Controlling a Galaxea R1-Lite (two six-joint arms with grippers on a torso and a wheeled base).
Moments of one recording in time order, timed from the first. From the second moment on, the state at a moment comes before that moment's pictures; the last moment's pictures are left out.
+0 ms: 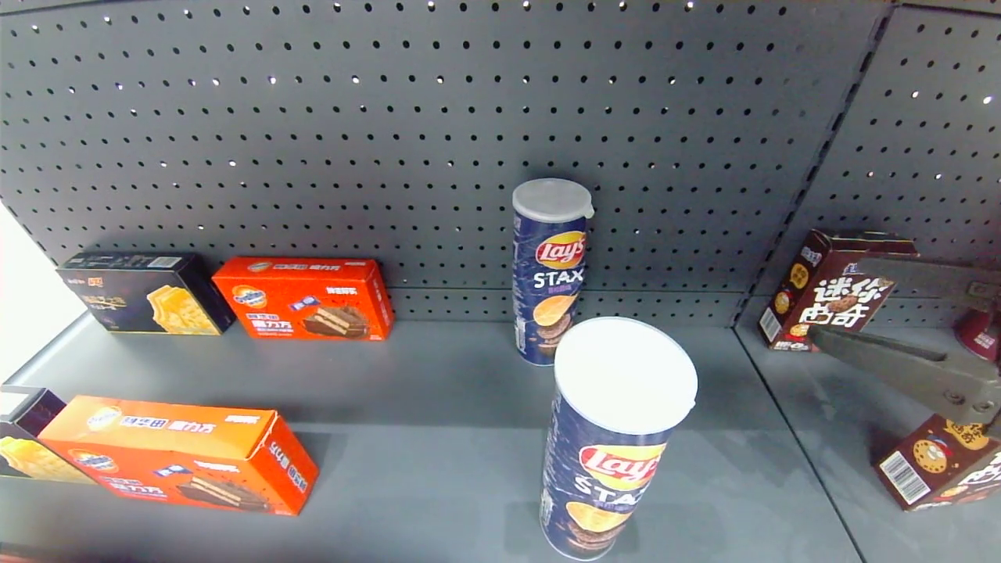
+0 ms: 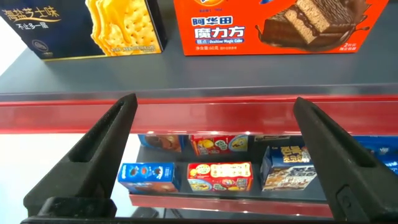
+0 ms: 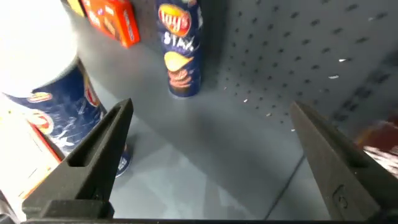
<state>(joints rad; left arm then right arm) -0.35 0.10 -0.01 -0.01 0.41 0.05 0.50 1.06 -0.75 -0.25 0.19 -0.15</state>
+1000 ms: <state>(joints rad) -0.34 0.10 -0.01 -0.01 0.41 0.02 0.71 1.28 -0.71 -0.25 0.15 -0.16</state>
